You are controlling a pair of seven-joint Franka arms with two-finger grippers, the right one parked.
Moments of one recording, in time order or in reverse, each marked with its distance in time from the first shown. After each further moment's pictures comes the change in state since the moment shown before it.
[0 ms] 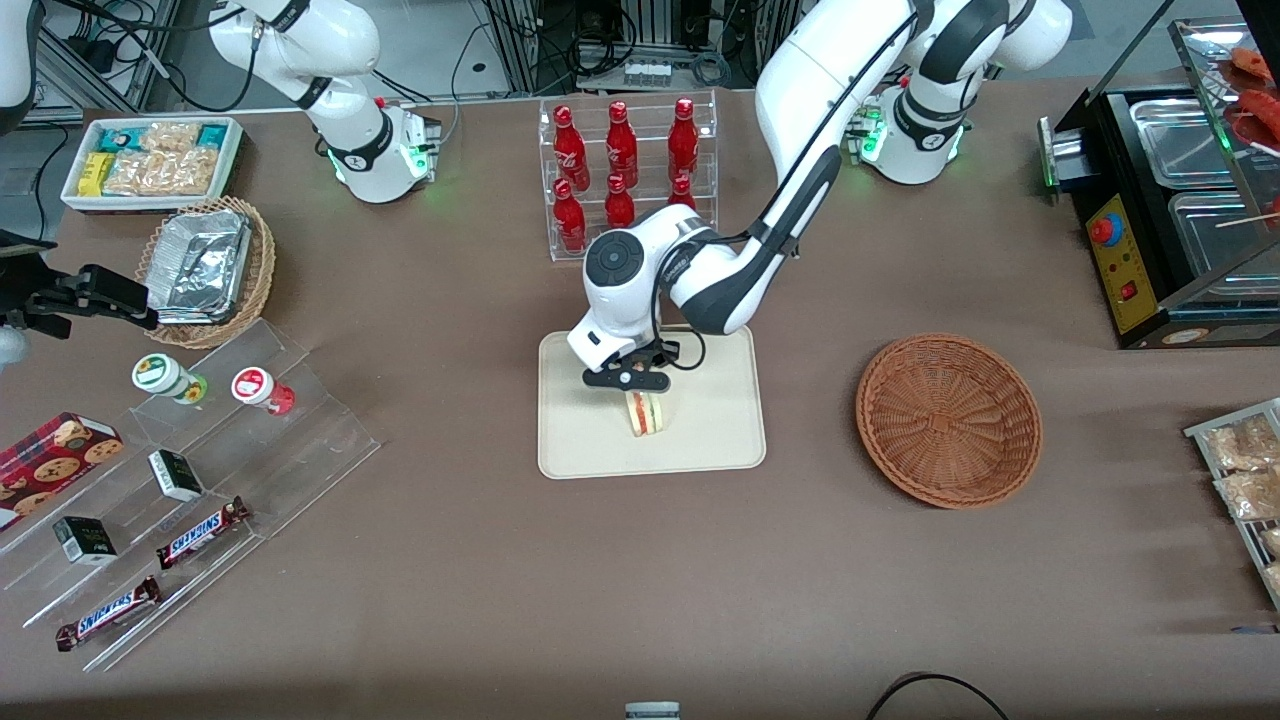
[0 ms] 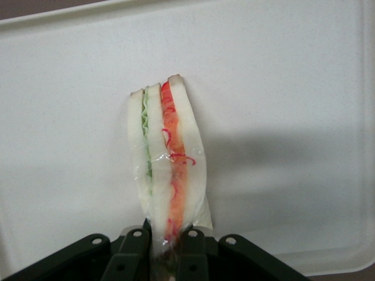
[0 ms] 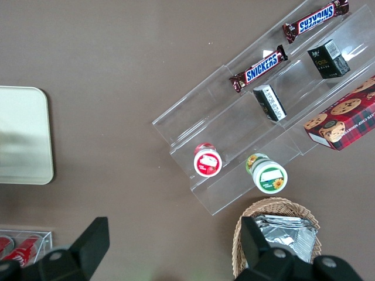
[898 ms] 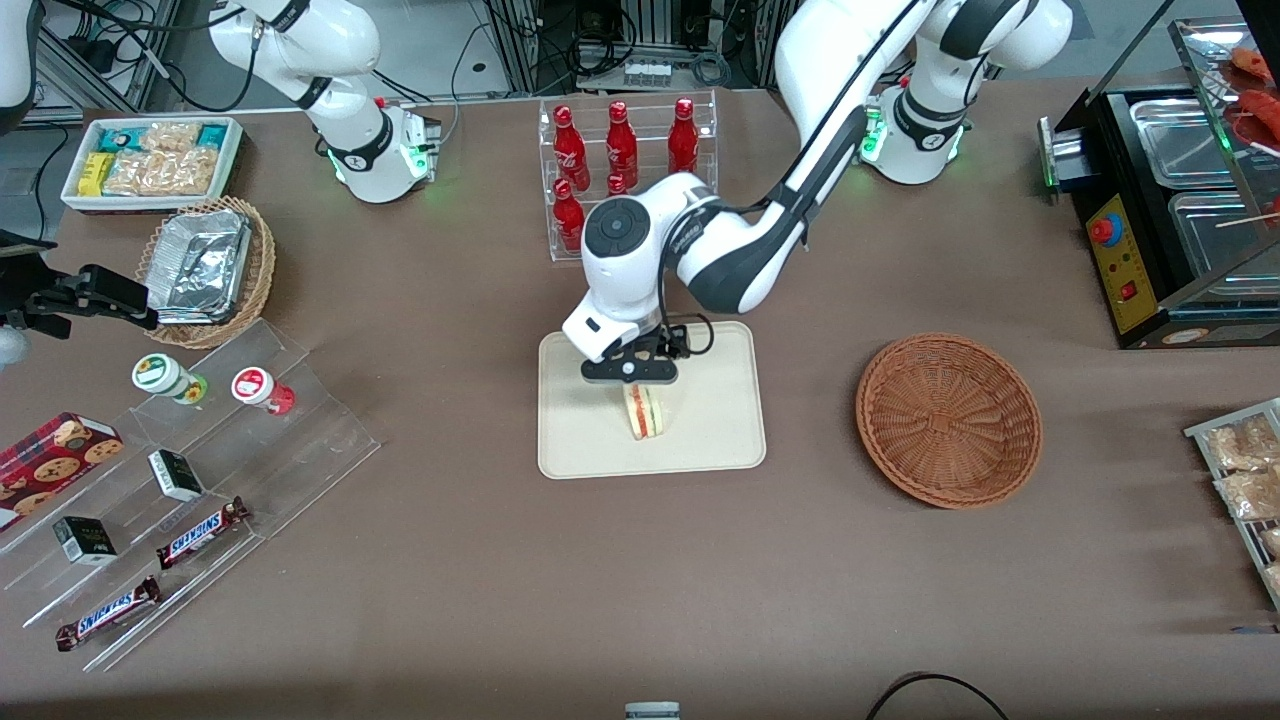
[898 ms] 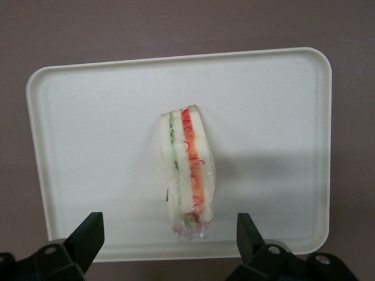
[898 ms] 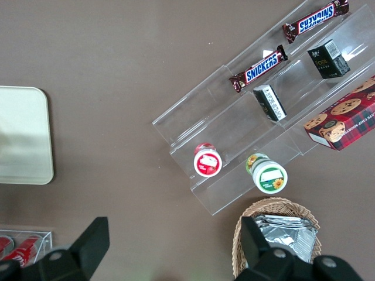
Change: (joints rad) arm 0.016 -0.123 0.012 0.047 -0.002 -0.143 -0.068
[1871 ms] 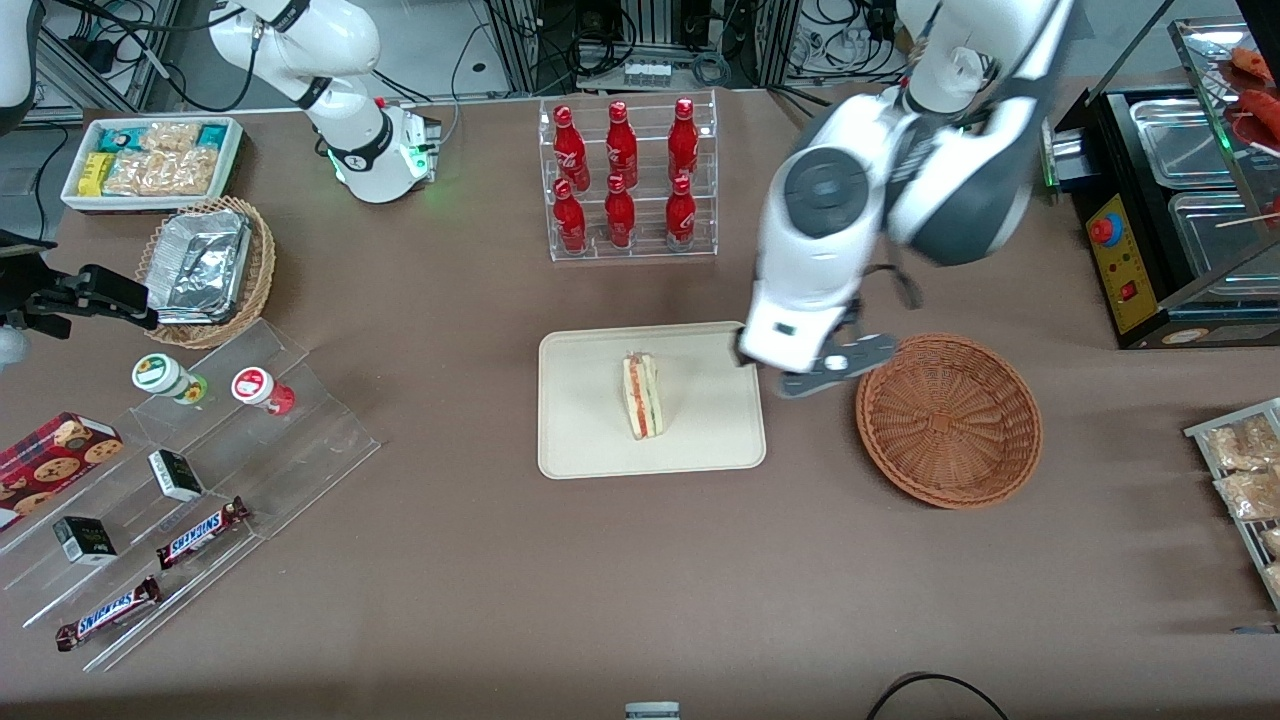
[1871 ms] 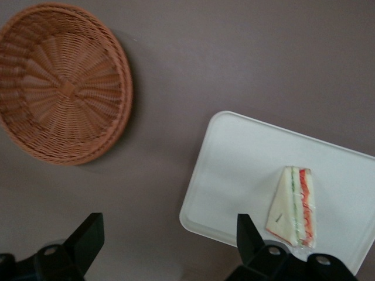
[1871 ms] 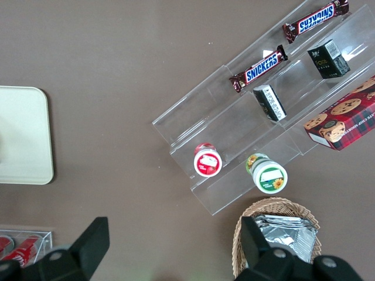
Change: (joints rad) arm 0.293 -0.322 0.010 -0.057 -0.037 -0.352 -0.030
